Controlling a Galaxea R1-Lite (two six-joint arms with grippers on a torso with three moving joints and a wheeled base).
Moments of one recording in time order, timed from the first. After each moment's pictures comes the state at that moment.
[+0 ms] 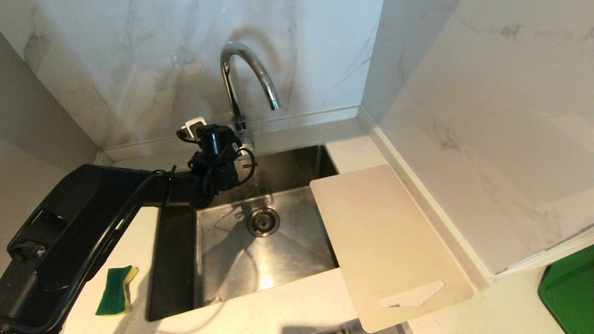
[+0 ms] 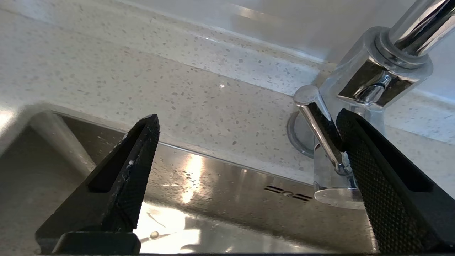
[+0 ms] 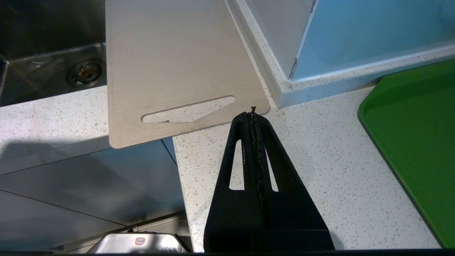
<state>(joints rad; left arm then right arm) -0.40 2.48 -1.96 -0.52 0.81 -0.37 0.00 0.00 0.00 -0.01 0.00 0.01</state>
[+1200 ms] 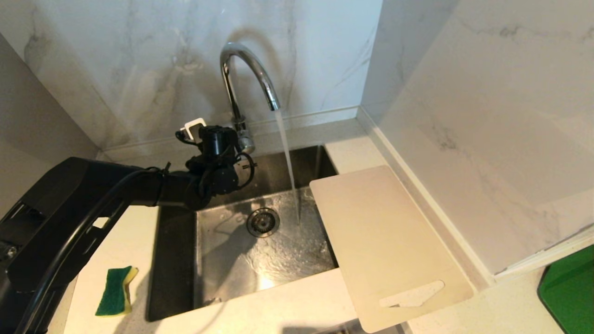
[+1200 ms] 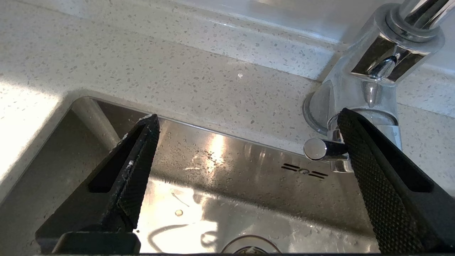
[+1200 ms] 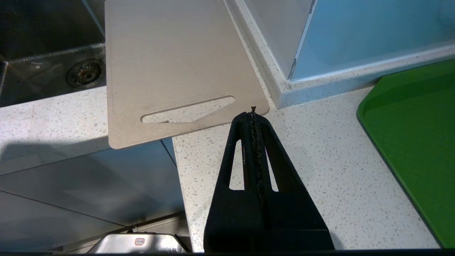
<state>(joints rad) -0.42 2.41 -1.84 -0.45 0.87 -0.40 0.00 0.00 0.00 -0.01 0.00 0.01</state>
